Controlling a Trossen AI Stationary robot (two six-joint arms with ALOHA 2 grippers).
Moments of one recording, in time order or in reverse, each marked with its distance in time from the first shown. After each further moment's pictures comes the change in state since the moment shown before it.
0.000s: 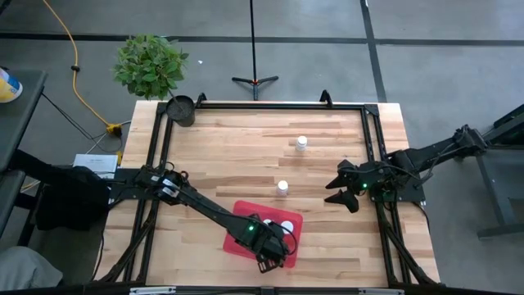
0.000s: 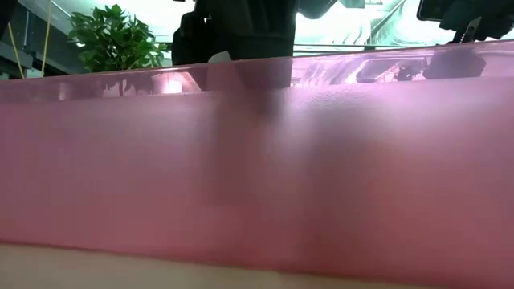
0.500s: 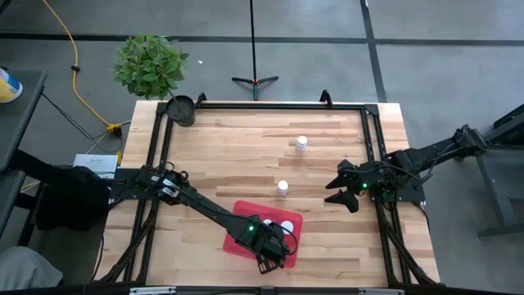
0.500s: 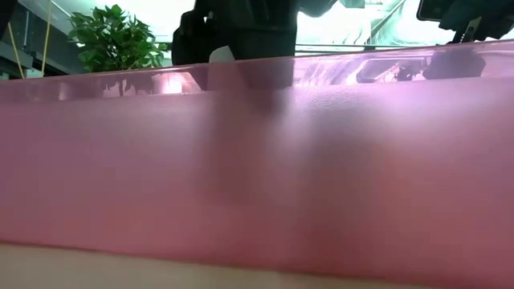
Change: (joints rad) left arm 0.000 0.000 0.000 0.008 0.013 0.002; right arm 0.000 0.000 0.000 0.000 0.000 0.001
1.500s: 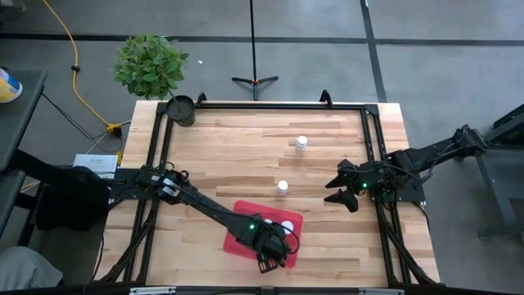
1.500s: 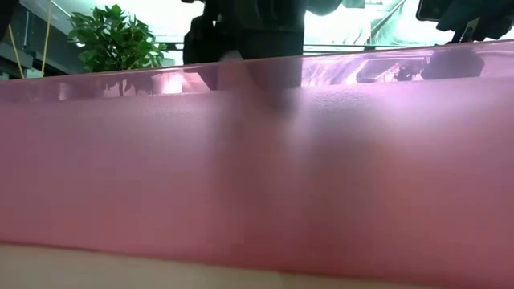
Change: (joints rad) left arm 0.013 0.000 0.000 0.012 0.001 0.059; right arm 0.000 0.000 0.000 0.000 0.015 -0.003
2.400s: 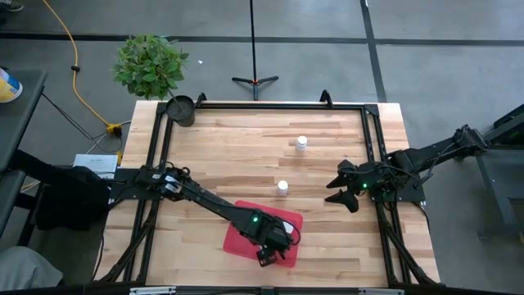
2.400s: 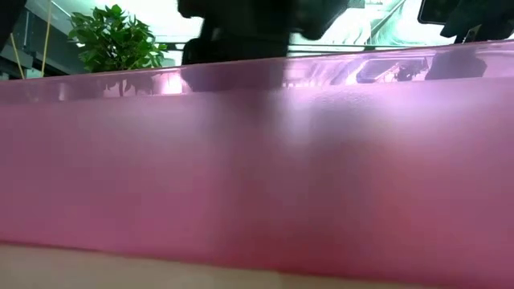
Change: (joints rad) left arm 0.040 0.000 0.002 -0.069 0.072 0.011; right arm 0.000 0.000 0.000 -0.032 -0.004 -0.009
